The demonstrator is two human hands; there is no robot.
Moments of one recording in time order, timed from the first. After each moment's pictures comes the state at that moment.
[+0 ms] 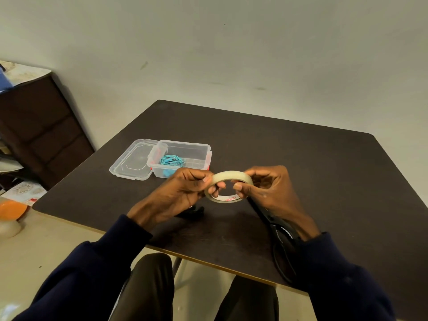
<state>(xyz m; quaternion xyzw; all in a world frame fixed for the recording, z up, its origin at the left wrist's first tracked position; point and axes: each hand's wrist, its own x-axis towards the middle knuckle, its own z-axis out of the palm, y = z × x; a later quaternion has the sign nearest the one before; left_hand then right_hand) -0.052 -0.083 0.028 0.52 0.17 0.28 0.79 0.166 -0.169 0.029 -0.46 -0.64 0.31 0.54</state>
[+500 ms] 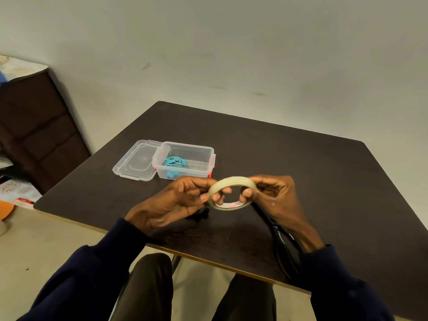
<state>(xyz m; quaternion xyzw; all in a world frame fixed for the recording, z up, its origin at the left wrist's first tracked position) -0.081 -0.083 0.022 0.56 0.10 0.20 0.80 0.152 -0.182 0.028 -0.45 -0.61 0.31 0.57</state>
